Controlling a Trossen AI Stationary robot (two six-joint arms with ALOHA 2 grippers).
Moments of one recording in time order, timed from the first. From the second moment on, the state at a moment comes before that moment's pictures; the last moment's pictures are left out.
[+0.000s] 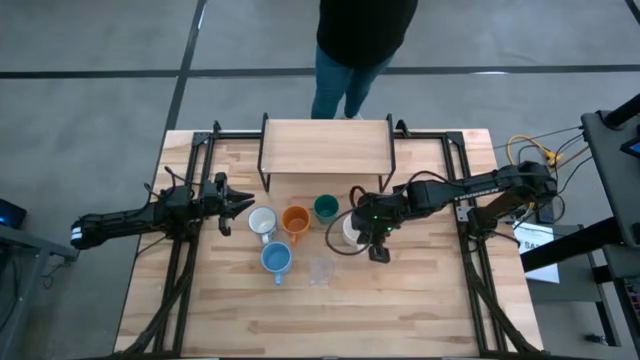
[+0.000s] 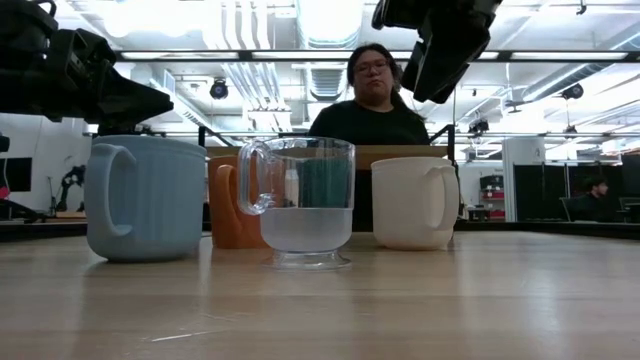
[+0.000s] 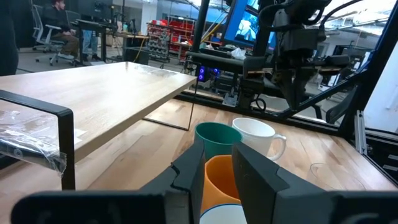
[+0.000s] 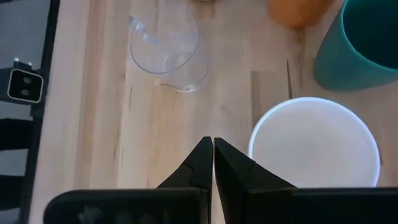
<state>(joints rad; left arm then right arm) 0.17 0.09 0.01 0.04 -0.03 -0.18 0.11 1.51 1.17 -0.66 -0.19 0.19</state>
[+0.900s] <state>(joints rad) 0.17 0.09 0.01 0.04 -0.03 -0.18 0.12 1.73 1.43 -0.60 -0.39 0.11</state>
